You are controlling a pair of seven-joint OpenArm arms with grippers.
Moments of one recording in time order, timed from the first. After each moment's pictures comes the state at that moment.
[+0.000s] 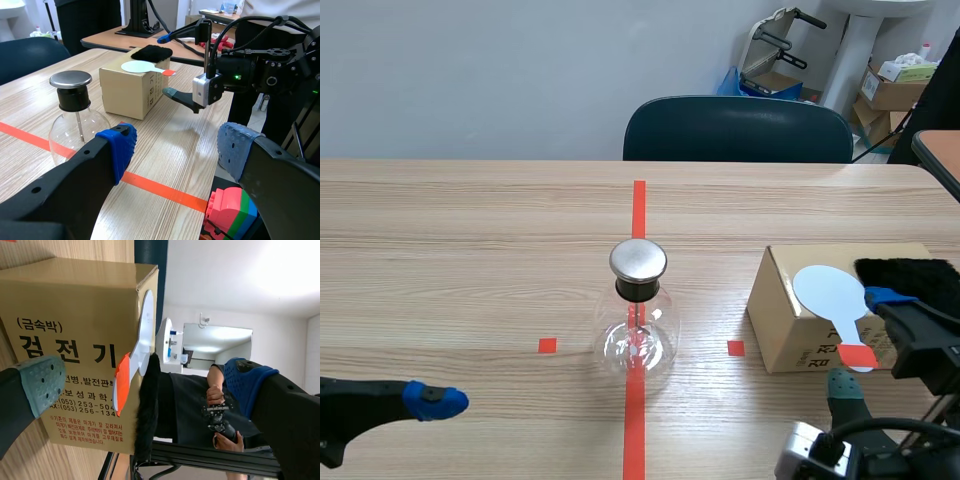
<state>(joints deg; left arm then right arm) 27.2 -64.0 41.1 97.2 -12.6 -15.9 -58.1 -35.4 8.9 4.4 82.0 -80.5 -38.1 16.1</state>
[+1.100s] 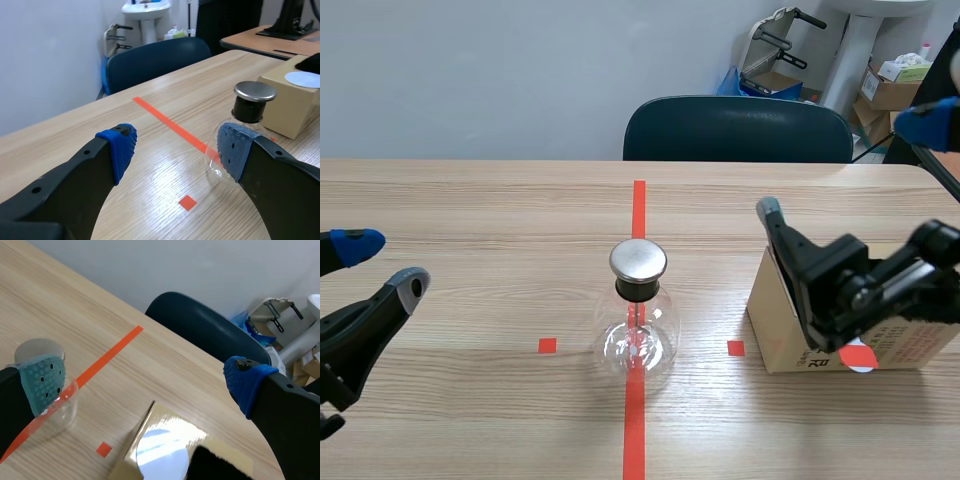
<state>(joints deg) 35.3 -52.9 12.3 97.2 -26.5 -11.6 -43.0 -43.6 27.4 4.4 130.8 1.3 9.1 3.4</state>
